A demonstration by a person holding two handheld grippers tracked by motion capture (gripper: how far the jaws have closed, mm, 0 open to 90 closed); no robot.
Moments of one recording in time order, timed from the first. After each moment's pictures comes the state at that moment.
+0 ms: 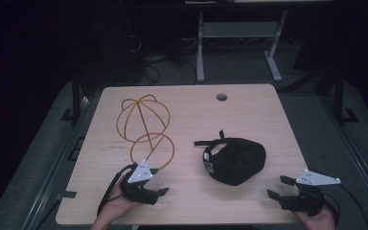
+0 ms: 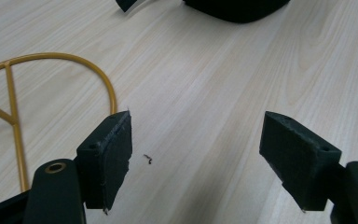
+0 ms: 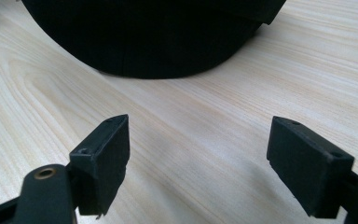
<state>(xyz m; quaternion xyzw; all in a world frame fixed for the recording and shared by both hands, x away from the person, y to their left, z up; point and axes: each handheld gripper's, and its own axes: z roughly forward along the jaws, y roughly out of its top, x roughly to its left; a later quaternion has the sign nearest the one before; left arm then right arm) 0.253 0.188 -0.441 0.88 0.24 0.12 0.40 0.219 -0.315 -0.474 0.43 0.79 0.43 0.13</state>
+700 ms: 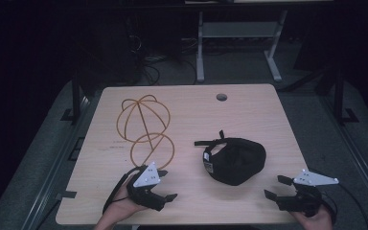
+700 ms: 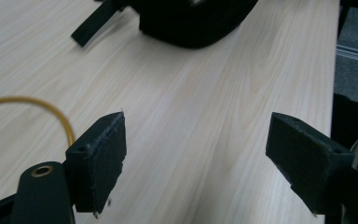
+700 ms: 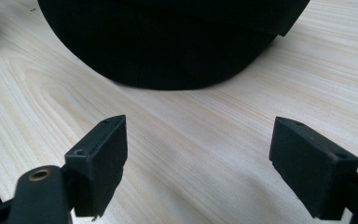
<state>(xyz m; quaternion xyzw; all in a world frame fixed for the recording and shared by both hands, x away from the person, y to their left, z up) 0.243 0.167 -0.427 0.88 0.18 0.10 0.42 0.217 -0.306 -0.469 0.42 0.79 0.44 0.13</state>
